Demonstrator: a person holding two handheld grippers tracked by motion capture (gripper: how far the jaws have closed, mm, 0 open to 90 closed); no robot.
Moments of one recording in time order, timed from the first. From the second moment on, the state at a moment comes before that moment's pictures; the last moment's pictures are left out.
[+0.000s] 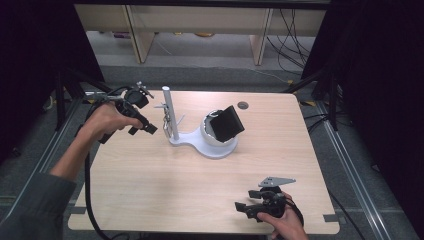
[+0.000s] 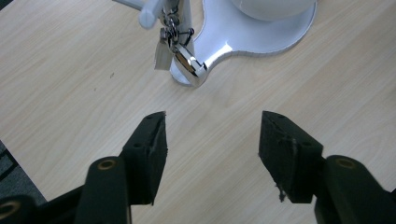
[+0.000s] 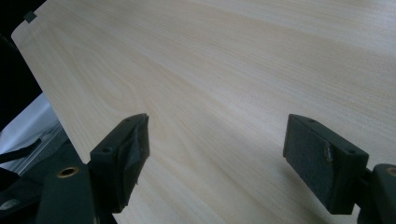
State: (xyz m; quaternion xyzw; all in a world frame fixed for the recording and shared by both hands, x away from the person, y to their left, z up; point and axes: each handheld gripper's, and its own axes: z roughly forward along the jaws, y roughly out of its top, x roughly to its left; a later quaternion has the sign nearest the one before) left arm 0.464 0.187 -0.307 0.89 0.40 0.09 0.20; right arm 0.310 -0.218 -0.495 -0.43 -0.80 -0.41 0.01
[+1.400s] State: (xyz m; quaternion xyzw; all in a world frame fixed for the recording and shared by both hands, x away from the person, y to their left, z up) left arm 0.379 0.174 -0.377 0.91 0.32 0.06 0.27; right arm 0.311 -0.216 -0.492 -0.44 -0.79 -0.44 0.00
